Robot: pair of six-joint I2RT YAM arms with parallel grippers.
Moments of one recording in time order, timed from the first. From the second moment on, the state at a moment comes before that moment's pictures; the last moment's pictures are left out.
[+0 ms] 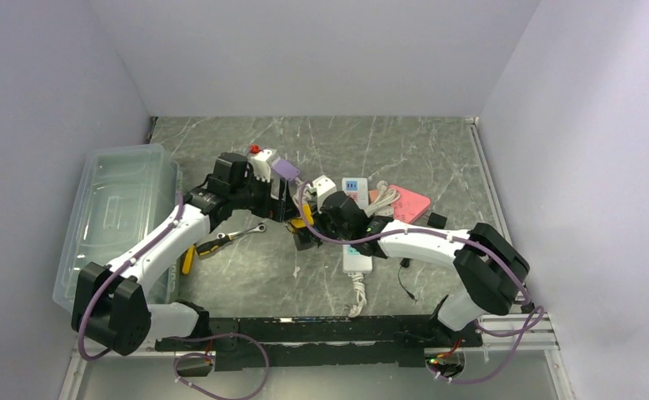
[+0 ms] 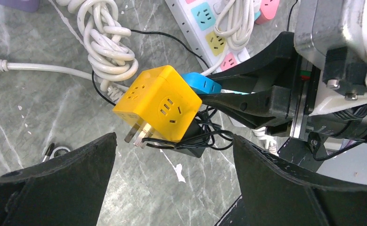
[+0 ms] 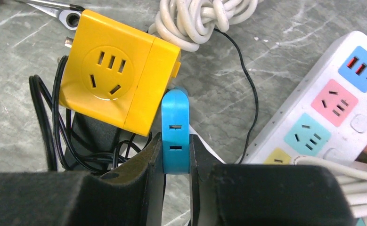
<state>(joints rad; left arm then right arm) -0.42 1.27 0.94 -0.34 0.47 -0.23 0.90 1.54 0.85 0.06 0.17 0.15</state>
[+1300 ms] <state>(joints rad) -0.44 1.41 0.92 -0.22 0.58 -0.33 0.89 1.44 0.83 -0.01 0.05 0.16</state>
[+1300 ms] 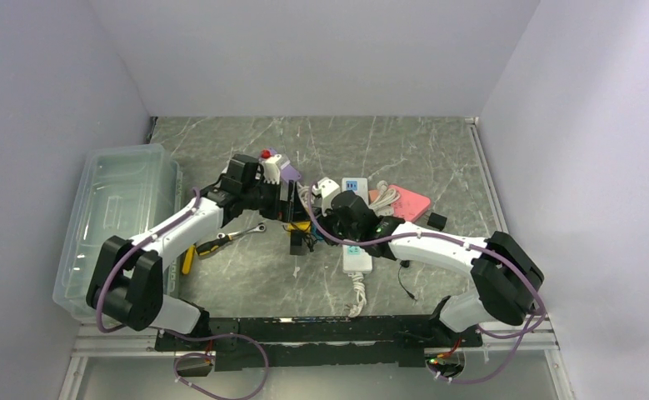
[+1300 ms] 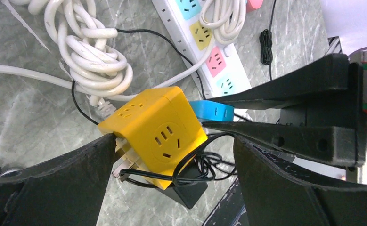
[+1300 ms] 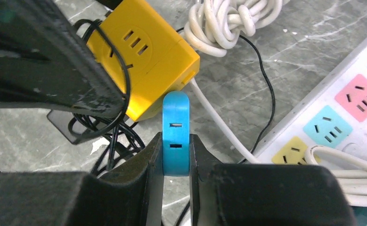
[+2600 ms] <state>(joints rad) -0.53 1.27 0.97 -0.33 0.27 -0.23 0.89 1.43 0.82 0.03 0.07 0.25</state>
